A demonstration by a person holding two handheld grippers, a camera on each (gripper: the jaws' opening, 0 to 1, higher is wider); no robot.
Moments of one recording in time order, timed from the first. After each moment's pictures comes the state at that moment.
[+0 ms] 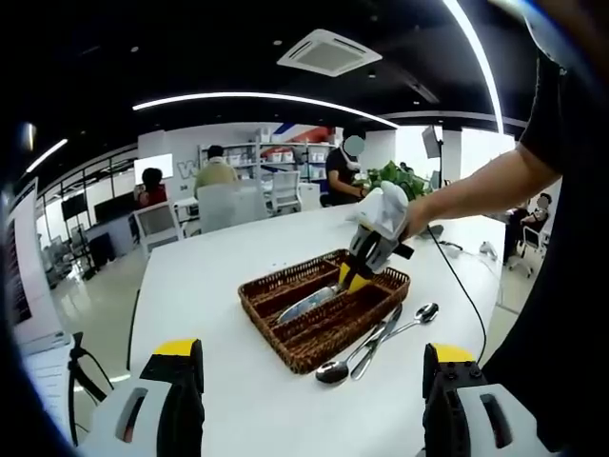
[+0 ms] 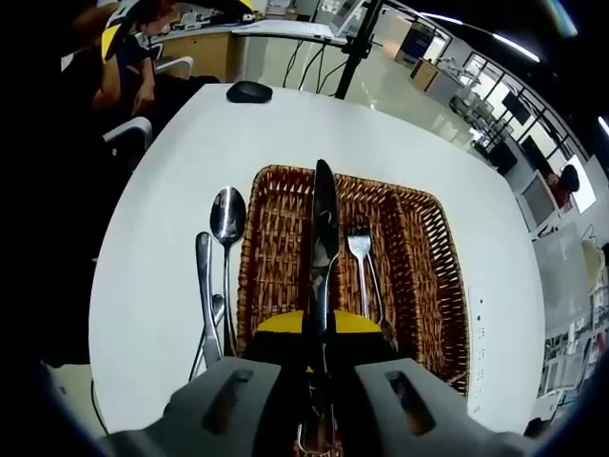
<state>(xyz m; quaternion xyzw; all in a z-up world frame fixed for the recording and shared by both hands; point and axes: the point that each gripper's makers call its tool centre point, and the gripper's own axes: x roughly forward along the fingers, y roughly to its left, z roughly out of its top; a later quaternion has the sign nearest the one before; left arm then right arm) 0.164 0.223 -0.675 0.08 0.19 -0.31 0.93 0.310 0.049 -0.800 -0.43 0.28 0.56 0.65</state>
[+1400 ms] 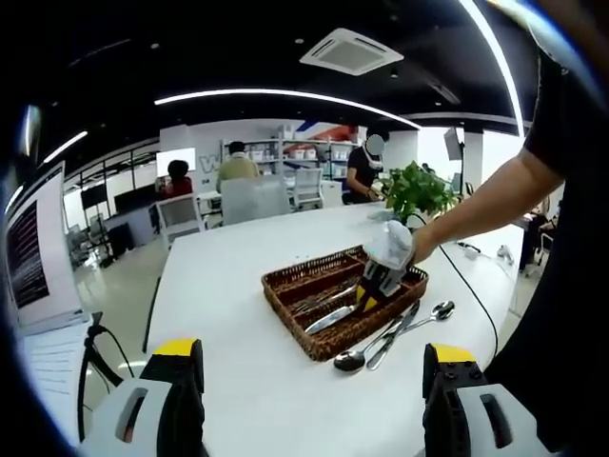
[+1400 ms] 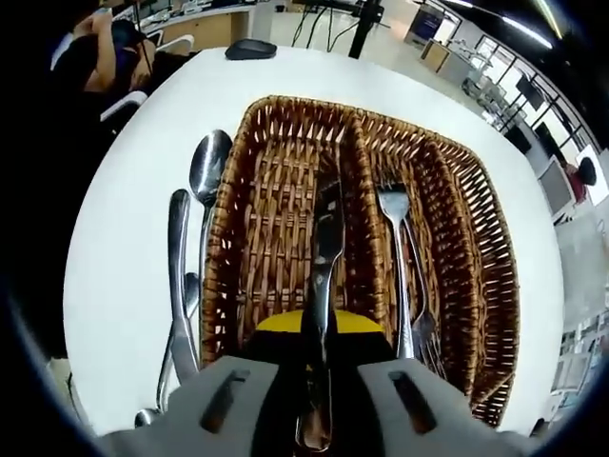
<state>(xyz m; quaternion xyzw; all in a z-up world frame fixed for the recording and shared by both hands) 0.160 0.247 -0.683 0.07 0.20 -0.27 0.94 0.313 0.043 -0.868 -0.46 0.31 0.56 0.61</state>
